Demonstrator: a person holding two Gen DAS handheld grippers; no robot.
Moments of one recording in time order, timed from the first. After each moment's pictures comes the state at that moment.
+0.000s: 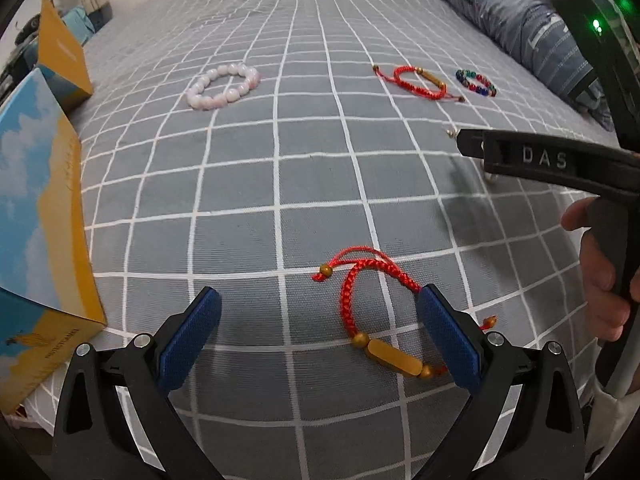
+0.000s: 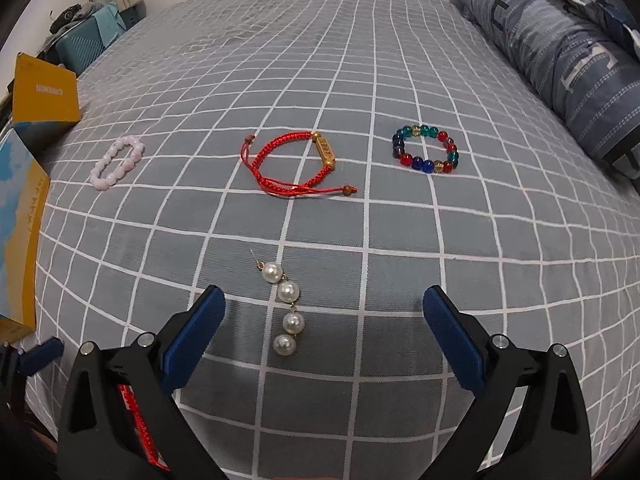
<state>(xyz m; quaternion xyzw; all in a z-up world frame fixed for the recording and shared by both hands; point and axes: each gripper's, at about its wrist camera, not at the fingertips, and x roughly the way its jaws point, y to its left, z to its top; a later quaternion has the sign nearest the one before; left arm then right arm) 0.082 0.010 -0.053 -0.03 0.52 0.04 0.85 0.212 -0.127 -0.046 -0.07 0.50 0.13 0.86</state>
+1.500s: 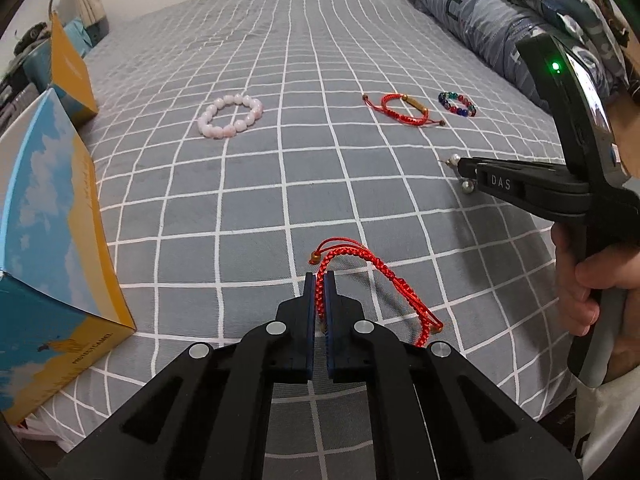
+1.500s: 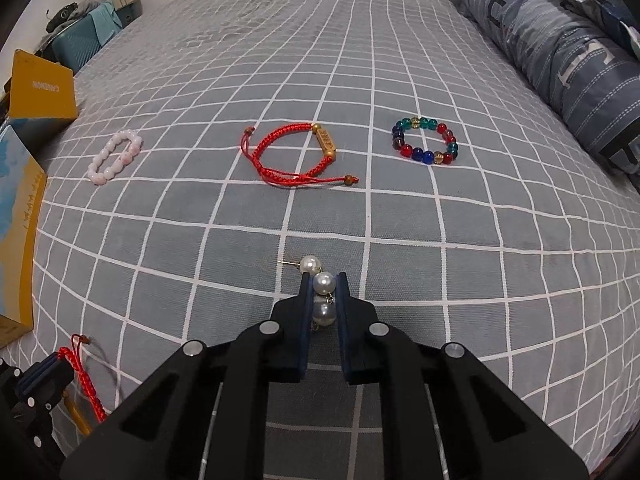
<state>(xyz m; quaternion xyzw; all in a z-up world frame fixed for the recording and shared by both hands) 0.067 0.017 -0.021 -0.03 0.50 0.02 0.87 0.204 -0.122 -0.042 -0.07 0.49 0.12 0.86</state>
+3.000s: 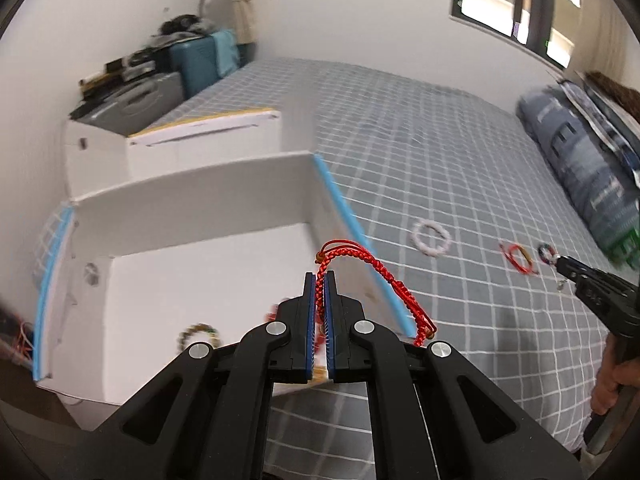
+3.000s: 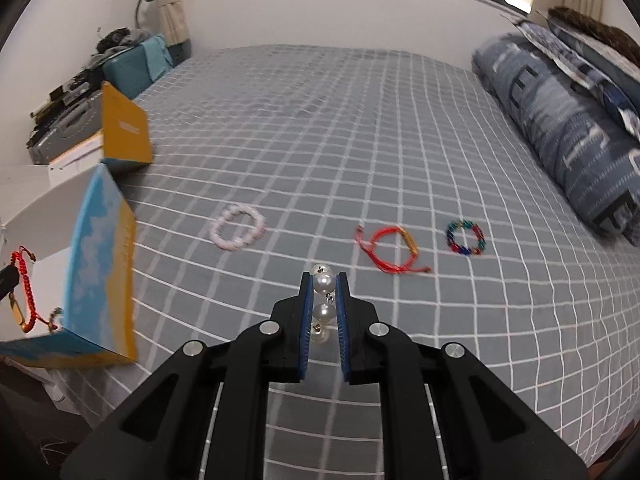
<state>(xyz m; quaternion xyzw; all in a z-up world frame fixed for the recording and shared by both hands) -0.017 0.188 0.106 -0.11 0.37 0.21 0.90 0.142 -0.037 0.077 -0.08 0.40 0.17 0.90</state>
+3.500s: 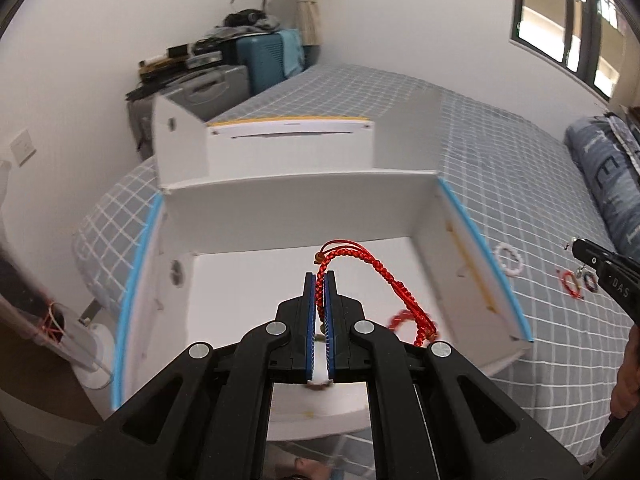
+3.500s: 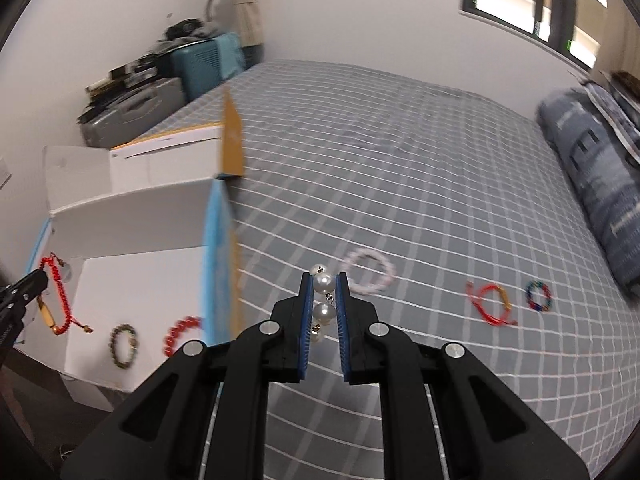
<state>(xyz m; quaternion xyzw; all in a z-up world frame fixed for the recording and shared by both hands) -0.075 0.286 0.113 -0.12 0.36 0.29 0.88 0.096 0.105 0.113 -0.11 0.37 0.27 0.88</state>
